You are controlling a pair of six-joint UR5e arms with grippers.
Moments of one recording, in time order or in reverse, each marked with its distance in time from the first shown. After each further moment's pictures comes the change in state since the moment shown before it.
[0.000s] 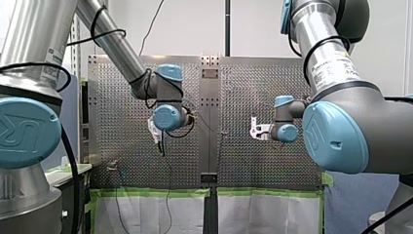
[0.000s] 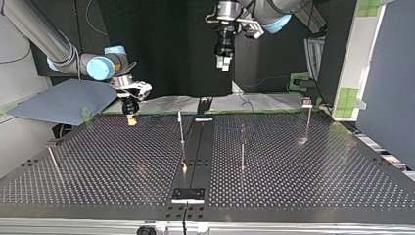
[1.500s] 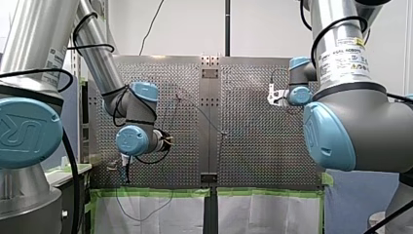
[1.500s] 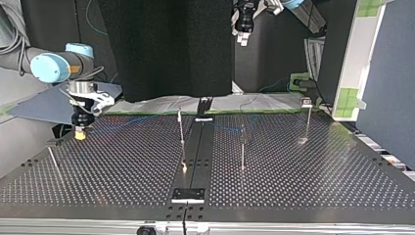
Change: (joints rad) left arm 0.011 -0.002 -0.272 0.116 0.014 0.047; right arm -0.105 -0.270 -0.028 0.222 0.173 -0.007
